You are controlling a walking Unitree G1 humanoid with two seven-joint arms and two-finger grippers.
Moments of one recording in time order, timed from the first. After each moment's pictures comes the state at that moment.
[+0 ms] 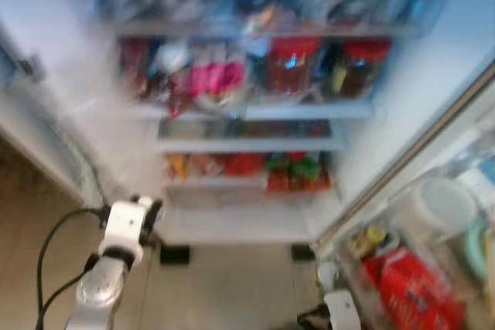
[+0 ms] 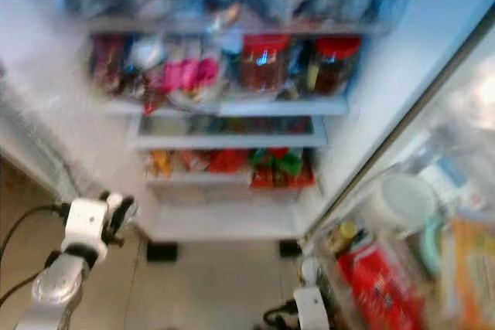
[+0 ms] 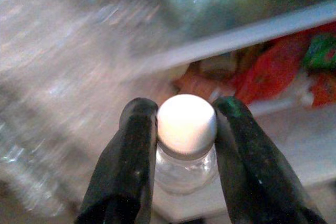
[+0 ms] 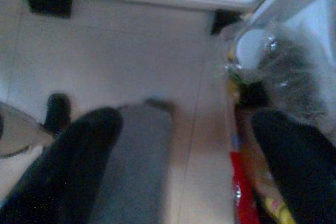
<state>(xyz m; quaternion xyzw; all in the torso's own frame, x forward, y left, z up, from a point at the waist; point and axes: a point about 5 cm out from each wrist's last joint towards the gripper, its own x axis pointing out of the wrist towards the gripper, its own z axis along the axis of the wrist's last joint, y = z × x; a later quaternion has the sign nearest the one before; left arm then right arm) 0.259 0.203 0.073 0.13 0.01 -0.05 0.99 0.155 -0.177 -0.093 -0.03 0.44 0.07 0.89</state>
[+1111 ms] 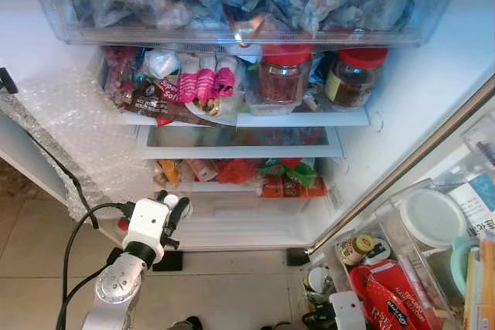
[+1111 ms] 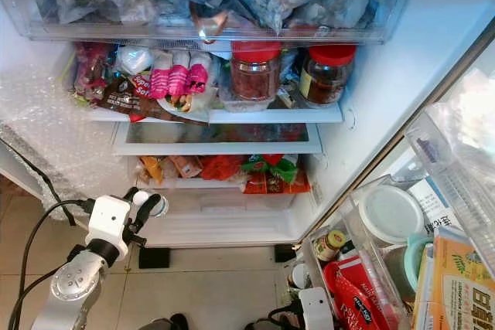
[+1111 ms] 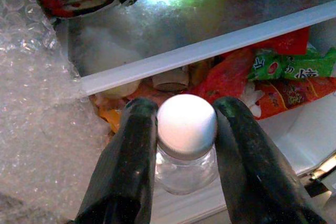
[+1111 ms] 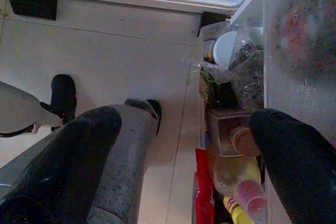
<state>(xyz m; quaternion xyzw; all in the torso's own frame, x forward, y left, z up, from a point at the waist) 0.259 0.180 0.076 0.12 0.00 -0.11 0.99 0.154 -0.180 -0.093 -0.03 0.44 0.07 0.89</state>
